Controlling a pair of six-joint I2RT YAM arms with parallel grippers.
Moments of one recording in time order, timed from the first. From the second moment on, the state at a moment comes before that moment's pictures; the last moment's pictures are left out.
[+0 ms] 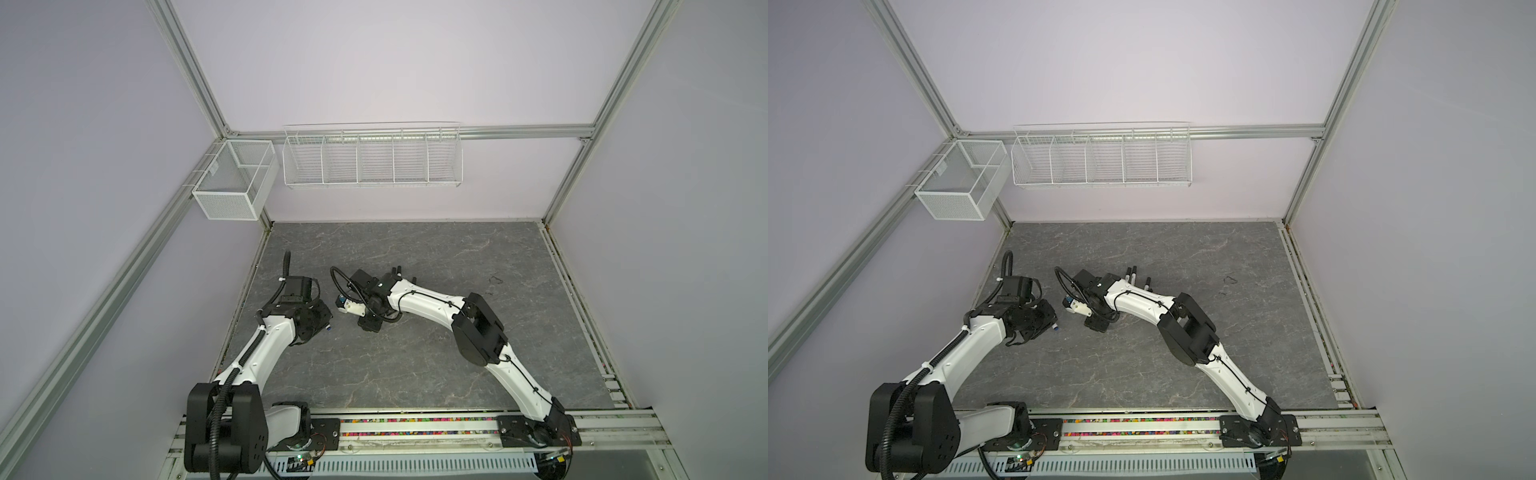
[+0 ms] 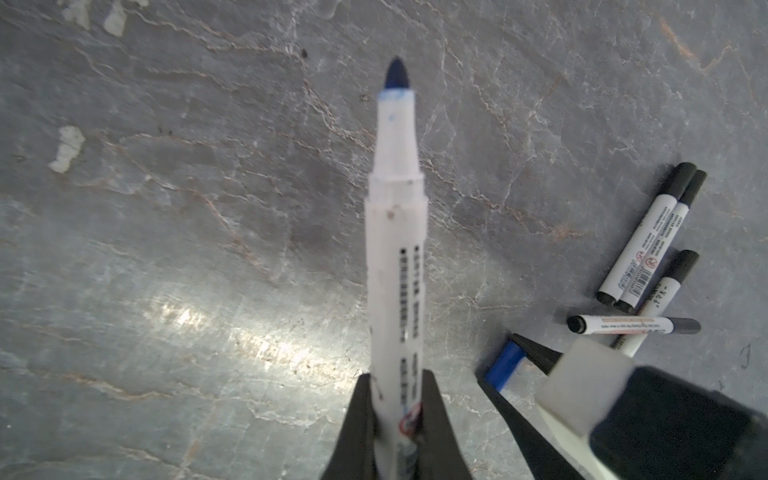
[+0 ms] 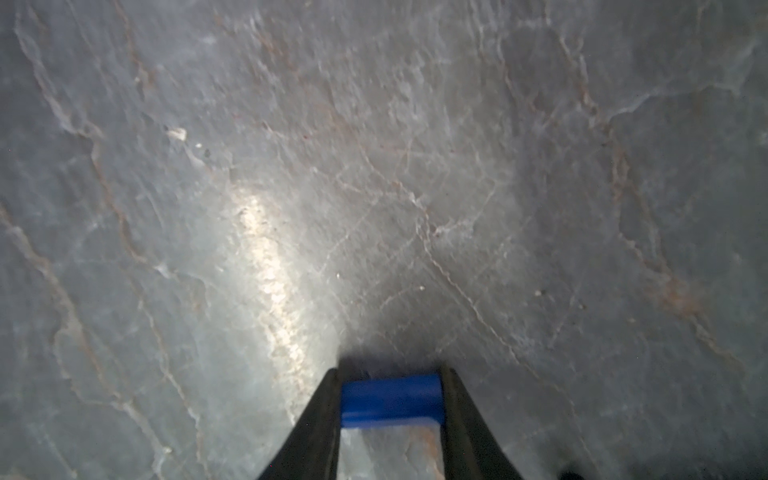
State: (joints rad) left arm -0.10 1.24 0.74 -0.61 0.15 -0.70; right arm 0.97 2.43 2.08 -0.92 -0.12 -0.29
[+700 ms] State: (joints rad) left arm -0.10 1.23 0.74 -0.57 0.18 -0.71; right arm 0.47 2.07 1.52 -0.66 -0.26 0.72
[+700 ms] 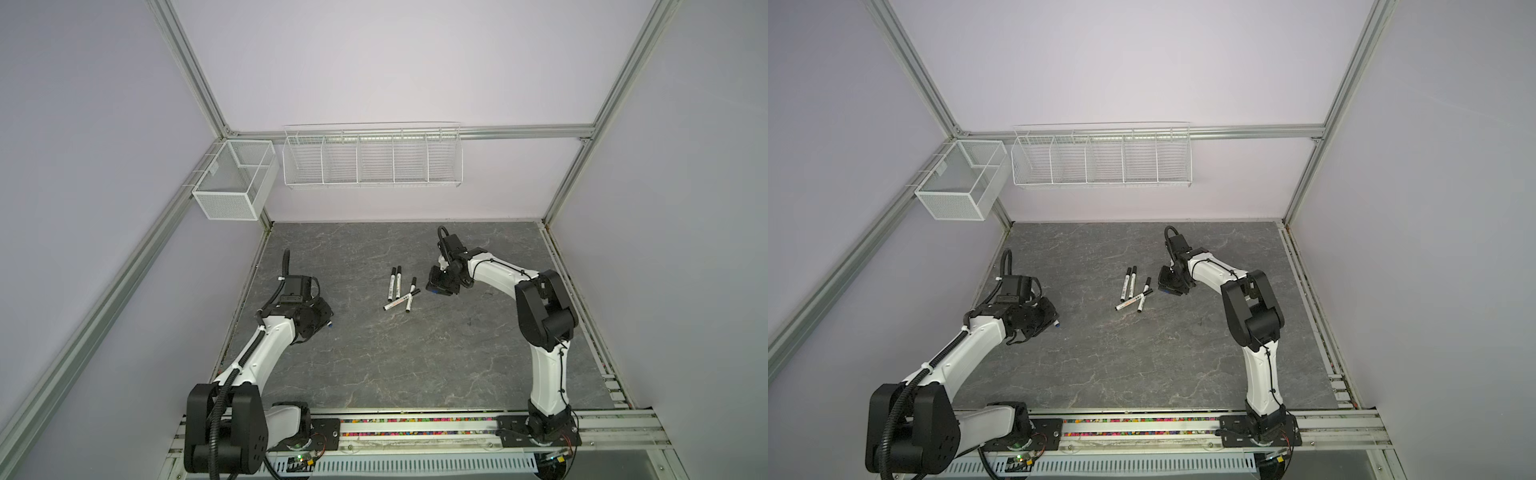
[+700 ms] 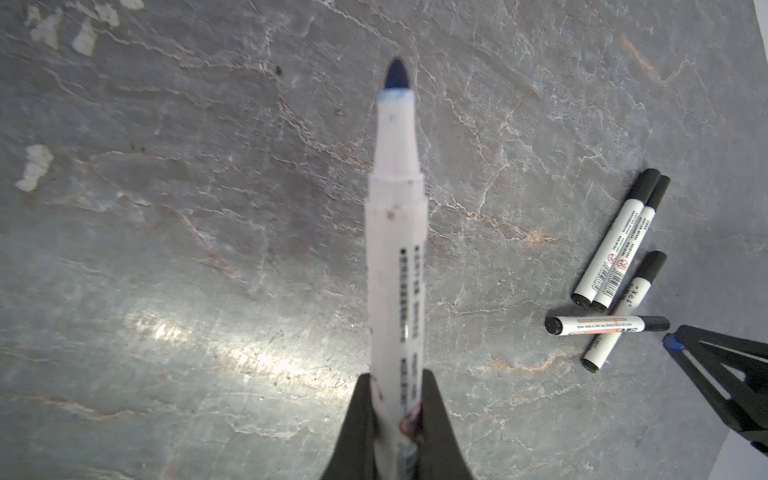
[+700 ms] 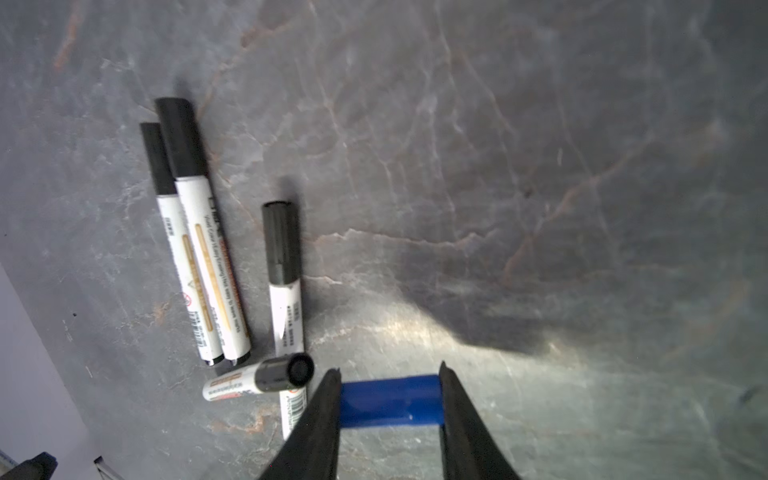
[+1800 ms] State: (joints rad) left arm -0.10 1.20 0.73 -0.54 0.18 -0.74; right arm 0.46 2.24 1.85 -0.81 -0.02 0.41
